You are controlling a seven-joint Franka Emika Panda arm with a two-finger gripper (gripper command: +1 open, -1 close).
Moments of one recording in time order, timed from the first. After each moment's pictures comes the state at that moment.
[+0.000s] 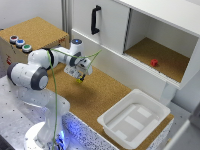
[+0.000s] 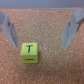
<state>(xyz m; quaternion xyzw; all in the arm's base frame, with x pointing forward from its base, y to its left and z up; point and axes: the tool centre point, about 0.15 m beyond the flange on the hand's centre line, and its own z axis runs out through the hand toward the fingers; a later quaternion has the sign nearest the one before) 0.355 0.096 0.274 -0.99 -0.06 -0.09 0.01</state>
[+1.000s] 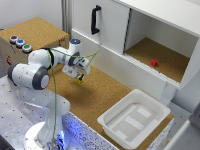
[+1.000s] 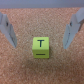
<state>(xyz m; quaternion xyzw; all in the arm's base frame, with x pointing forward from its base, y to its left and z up) 0.352 0.121 0.257 -0.99 -0.08 -0.08 0.02</state>
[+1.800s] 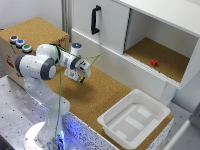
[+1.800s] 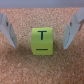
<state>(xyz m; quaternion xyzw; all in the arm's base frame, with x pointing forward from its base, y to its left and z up) 0.374 0.129 0.212 -0.99 -0.08 -0.07 0.02</state>
